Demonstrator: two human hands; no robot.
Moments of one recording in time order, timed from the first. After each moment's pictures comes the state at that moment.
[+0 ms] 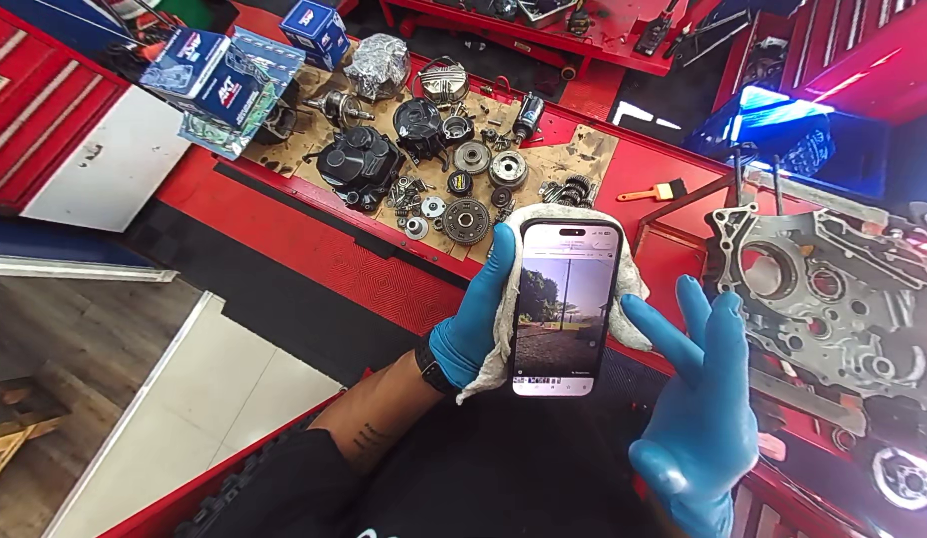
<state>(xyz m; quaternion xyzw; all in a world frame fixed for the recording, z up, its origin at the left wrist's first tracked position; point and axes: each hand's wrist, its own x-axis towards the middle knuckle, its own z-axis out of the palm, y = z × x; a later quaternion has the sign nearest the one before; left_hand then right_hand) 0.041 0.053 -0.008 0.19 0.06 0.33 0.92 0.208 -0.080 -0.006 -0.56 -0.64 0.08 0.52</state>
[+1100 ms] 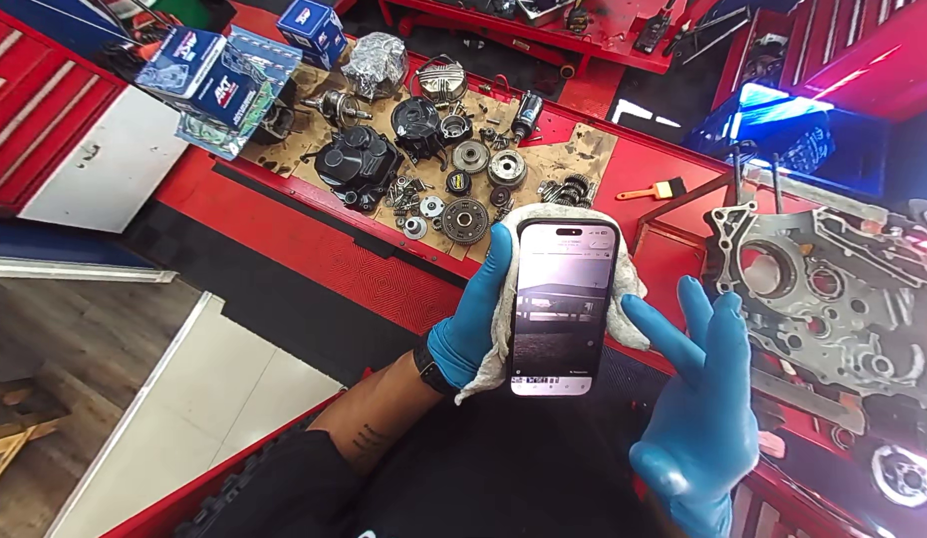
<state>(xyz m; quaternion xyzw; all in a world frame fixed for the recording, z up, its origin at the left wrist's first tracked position) 0.043 0.055 -0.011 0.18 0.04 0.33 0.93 0.209 -0.081 -0.006 -0.57 -0.64 0.08 0.52</state>
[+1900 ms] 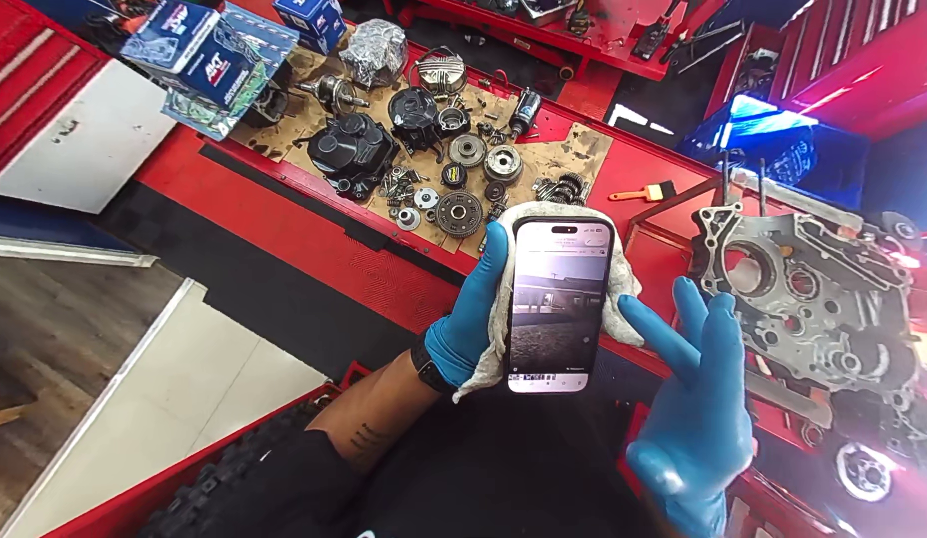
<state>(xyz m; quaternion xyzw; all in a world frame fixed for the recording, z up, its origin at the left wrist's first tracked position) 0.047 0.038 -0.014 0.18 0.04 0.36 0.92 0.217 -0.092 -0.004 -0.57 -0.65 0.08 0.50</state>
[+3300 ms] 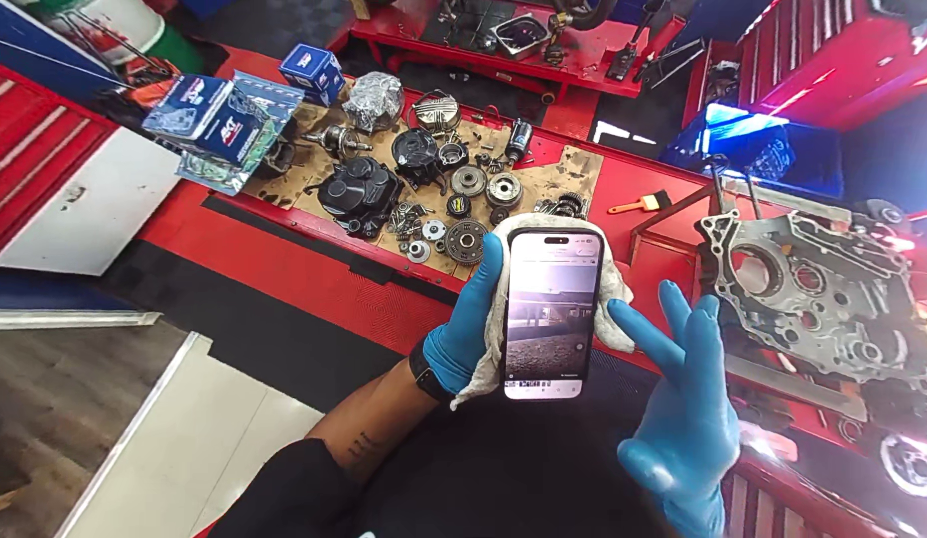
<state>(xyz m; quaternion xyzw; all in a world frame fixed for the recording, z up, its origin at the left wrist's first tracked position) 0.014 0.076 -0.003 0.21 0.02 0.31 0.93 0.174 -0.070 0.002 -0.57 -0.63 0.06 0.52</state>
